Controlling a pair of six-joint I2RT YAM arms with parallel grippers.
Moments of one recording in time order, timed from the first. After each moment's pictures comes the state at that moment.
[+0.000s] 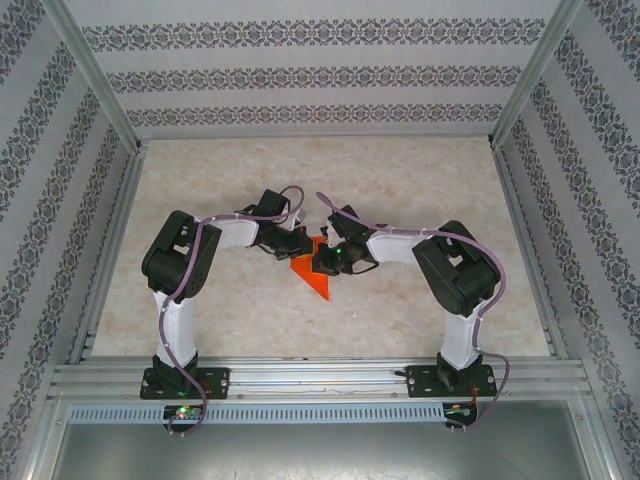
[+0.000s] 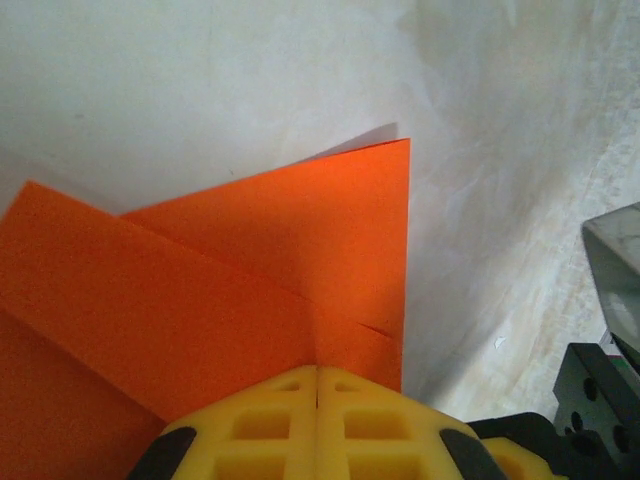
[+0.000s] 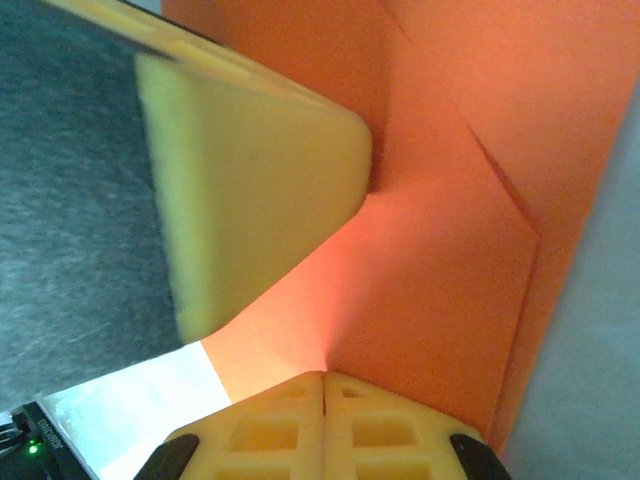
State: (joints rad) left arm -0.41 2.02 1.16 -0.20 0.66 -0.57; right arm 0.61 1.91 1.03 -0.21 -0.53 0.71
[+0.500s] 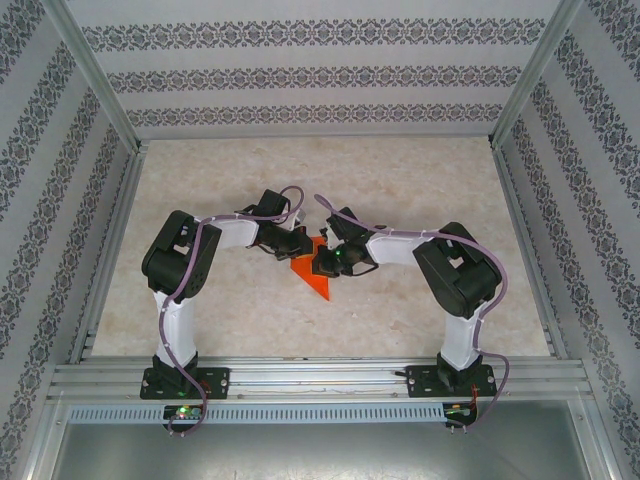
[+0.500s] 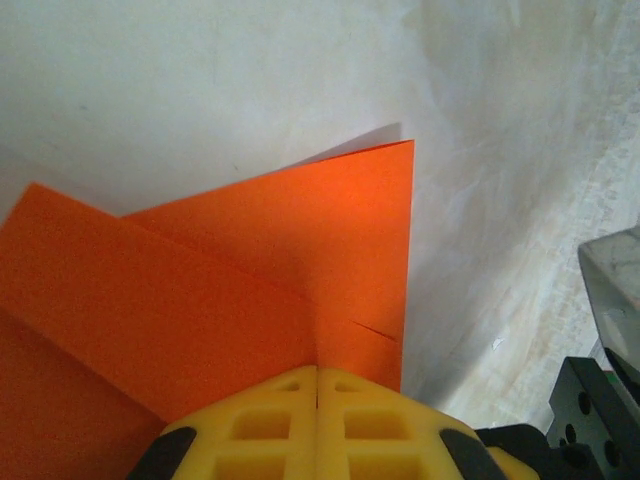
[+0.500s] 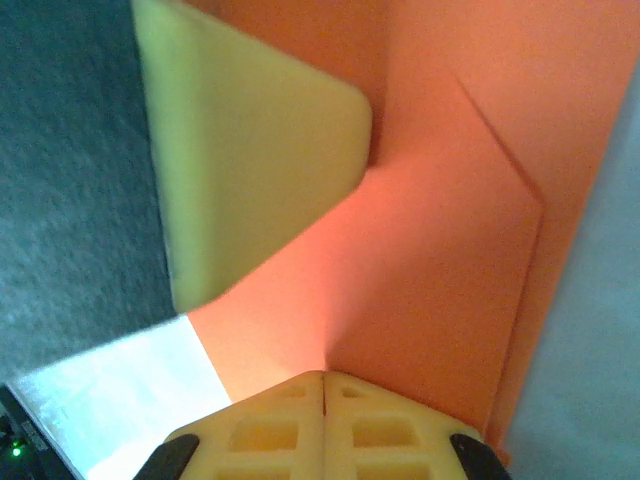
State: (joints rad) left arm -0.40 2.02 1.16 -0.20 0.66 -0.58; right arm 0.63 1.89 1.02 -0.23 -0.50 0.71
